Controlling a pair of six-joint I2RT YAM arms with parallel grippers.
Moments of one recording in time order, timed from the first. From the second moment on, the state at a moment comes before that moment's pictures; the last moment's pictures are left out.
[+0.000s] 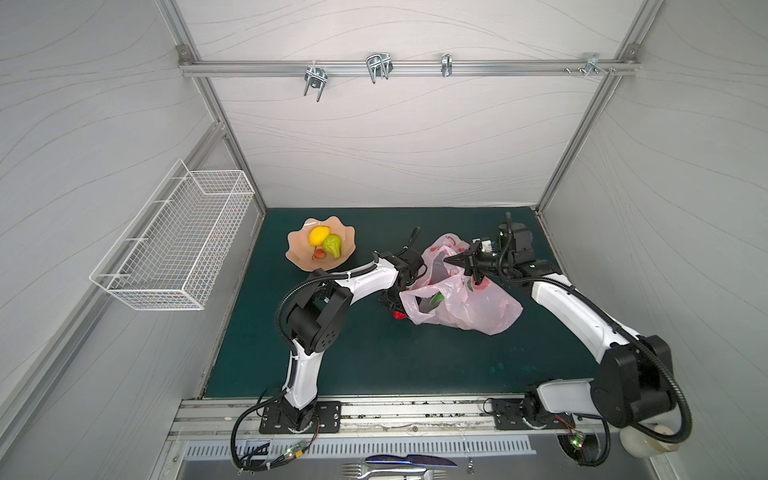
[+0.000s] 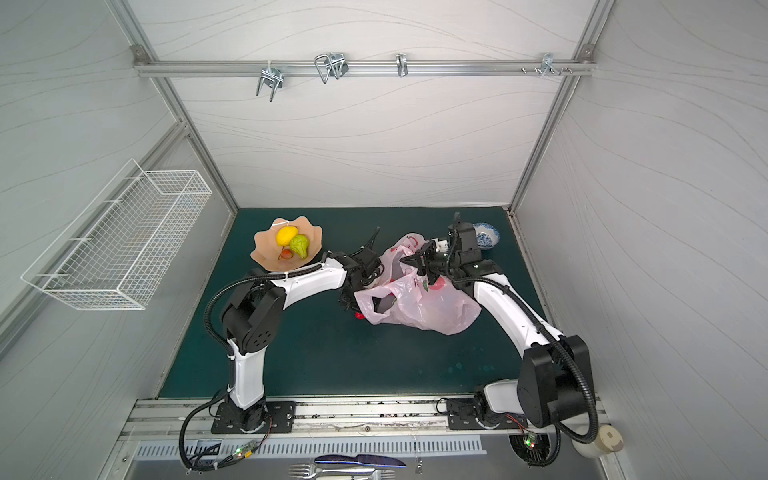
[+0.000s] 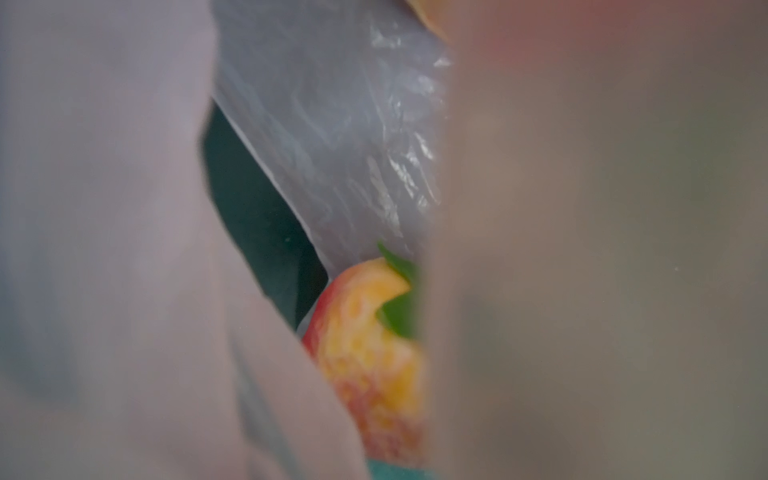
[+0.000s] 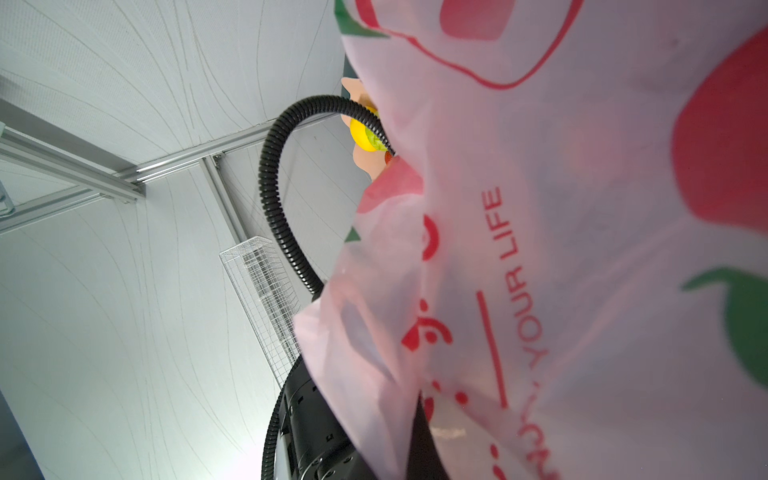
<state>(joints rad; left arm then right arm) -0.69 2.00 1.43 -0.91 0.15 -0.25 0.32 1.34 1.00 -0.26 -0.79 1.37</state>
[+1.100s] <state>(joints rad) -0.74 2.08 1.59 -0.80 0.42 -0.38 0.32 1.35 1.00 -0.26 -0.79 1.37</state>
